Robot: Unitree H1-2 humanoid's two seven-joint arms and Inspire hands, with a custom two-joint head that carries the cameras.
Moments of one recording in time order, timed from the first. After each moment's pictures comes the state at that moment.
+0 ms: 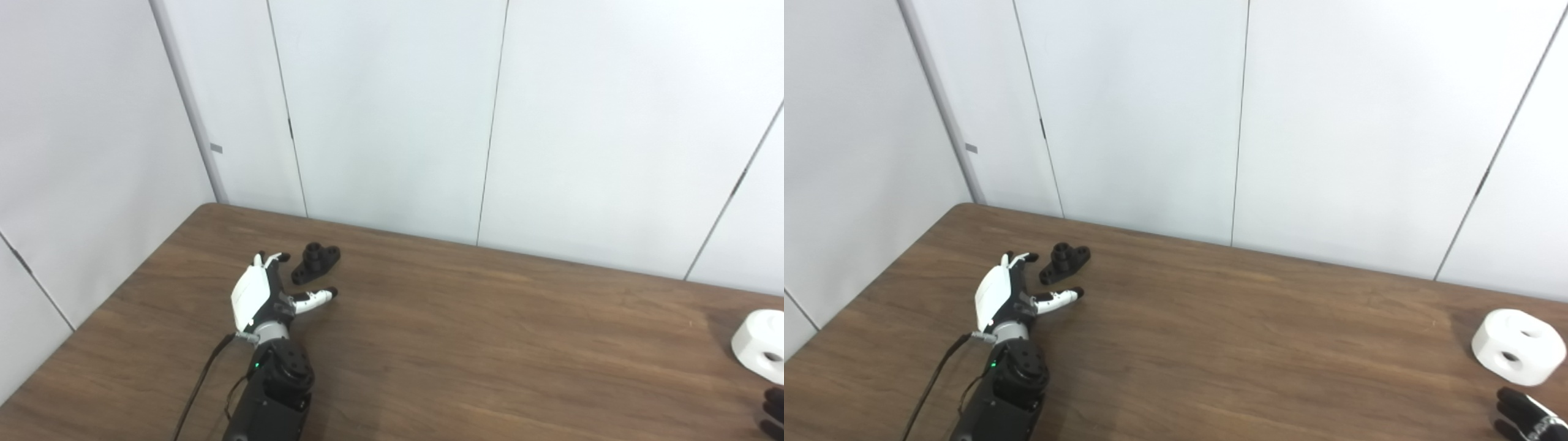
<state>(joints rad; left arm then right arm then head) -0.37 0.18 0.13 0.28 0.52 0.46 0.40 0.03 -0.41 -0.24 0.13 0.36 -0.15 0.40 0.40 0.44</state>
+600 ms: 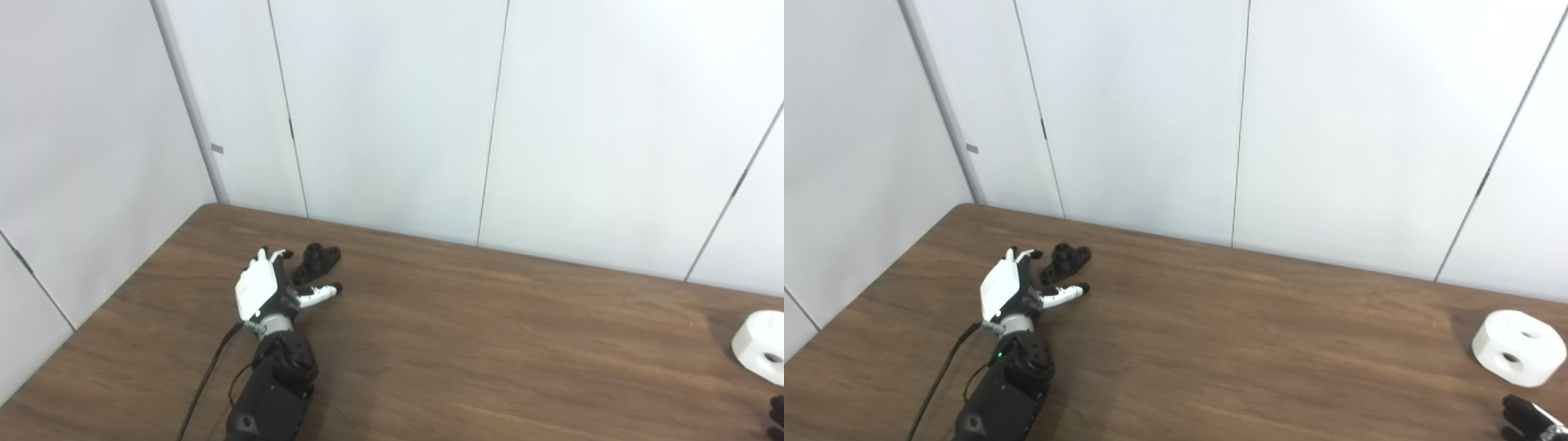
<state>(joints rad) -0.45 0.24 0.05 0.45 0.52 0.44 0.45 0.06 -0.41 -0.24 0.10 0.36 -0.13 0.39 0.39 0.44</state>
